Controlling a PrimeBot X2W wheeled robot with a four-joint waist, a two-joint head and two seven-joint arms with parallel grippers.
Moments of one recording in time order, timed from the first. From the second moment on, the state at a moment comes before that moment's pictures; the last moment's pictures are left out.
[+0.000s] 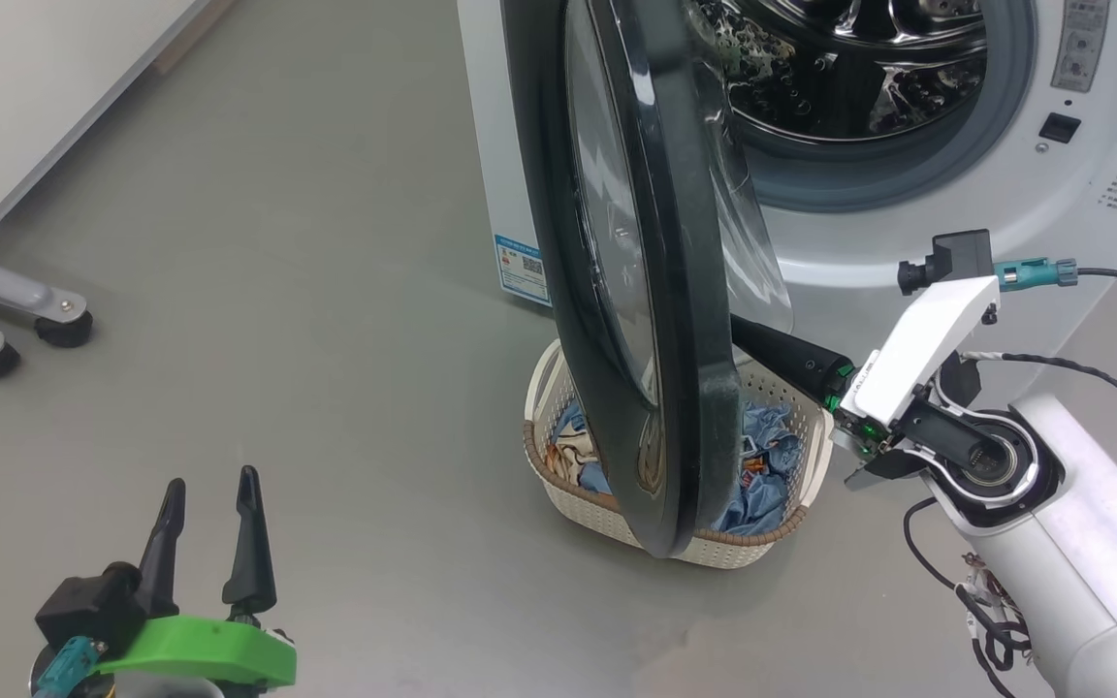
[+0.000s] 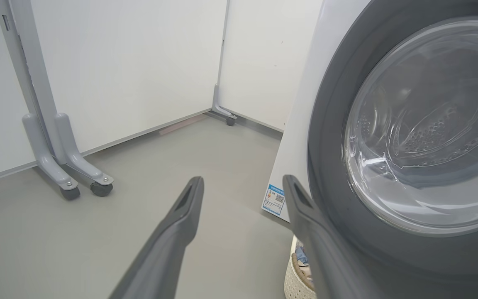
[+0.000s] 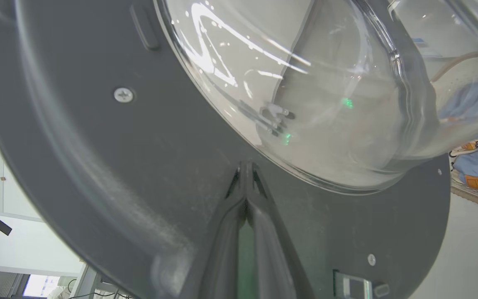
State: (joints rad) left arm -0.12 0.04 -0.11 0.24 -0.32 -0.12 -0.26; right arm -0.50 -0.31 0.52 0.22 1.58 0.12 0.46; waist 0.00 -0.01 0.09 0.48
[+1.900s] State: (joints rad) left arm -0.08 0.07 -0.05 0.18 -0.31 -0.12 -0.26; right arm -0.50 -0.37 0.56 0.12 1.32 0.12 0.29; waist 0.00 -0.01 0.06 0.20
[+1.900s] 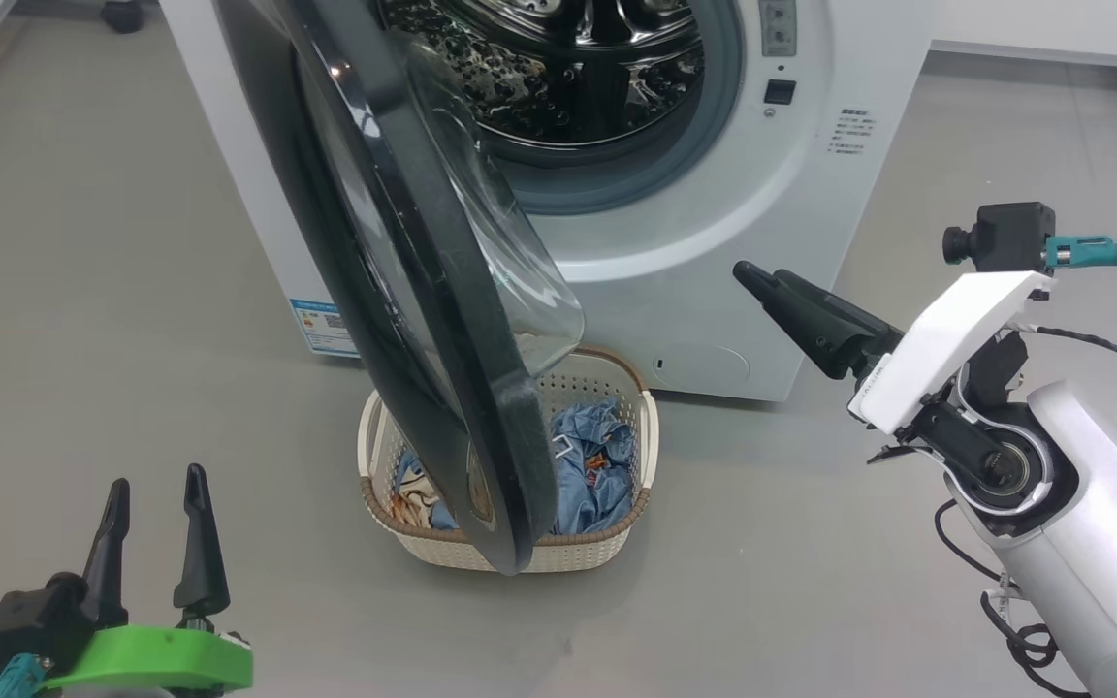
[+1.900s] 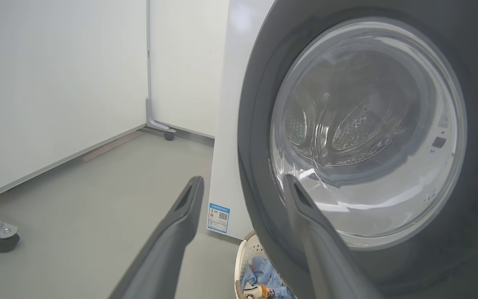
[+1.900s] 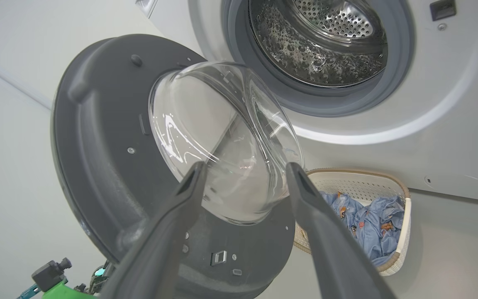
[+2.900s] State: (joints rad) left arm -0.04 0.07 0.01 0.15 -0.30 -0.12 -0.26; right arm -0.34 -0.46 0.57 0.24 0.91 0.12 -0.21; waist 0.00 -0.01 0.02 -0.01
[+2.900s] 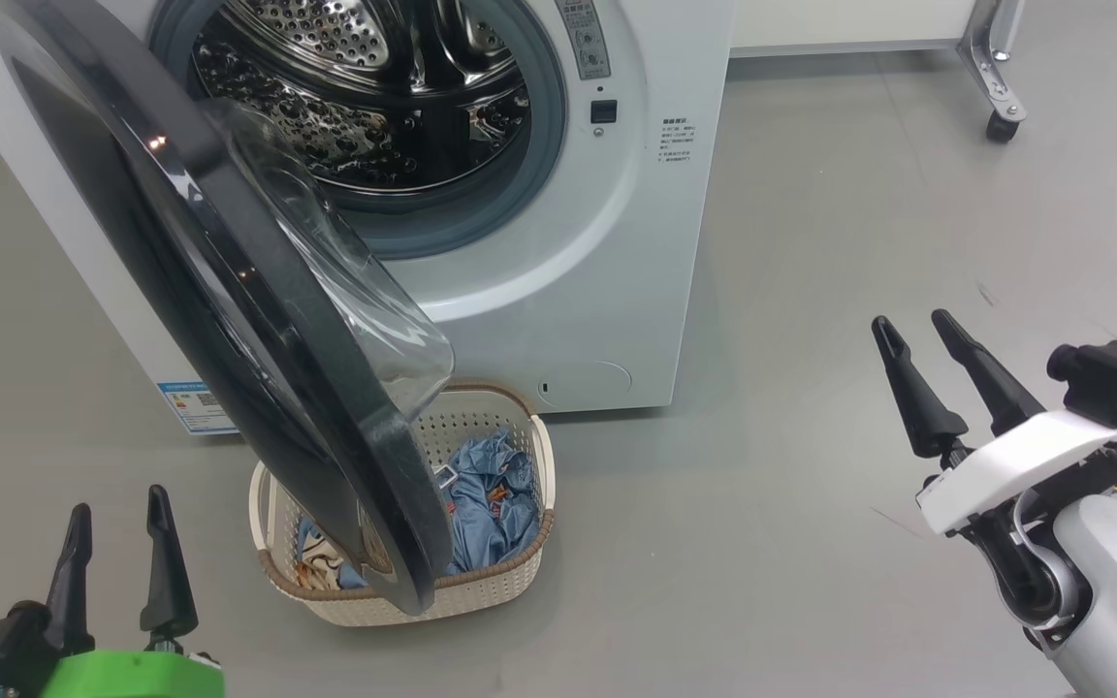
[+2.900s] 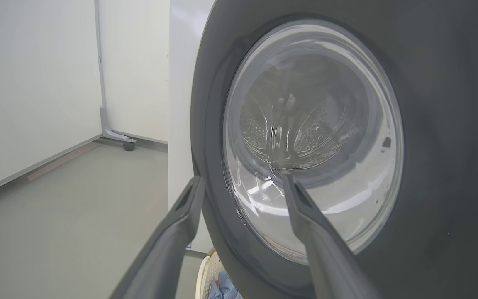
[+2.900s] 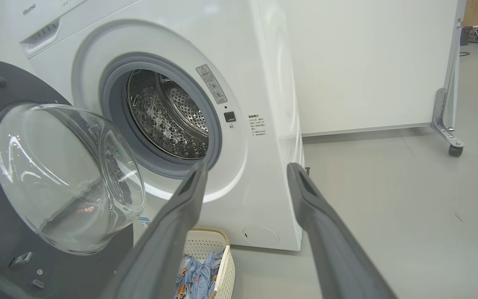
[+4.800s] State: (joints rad) left arm -0.02 0.07 -0.03 0.12 -0.28 -0.12 -0.26; right arm -0.27 -0.38 0.48 0.33 0.73 0.09 -0.25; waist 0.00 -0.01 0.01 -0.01
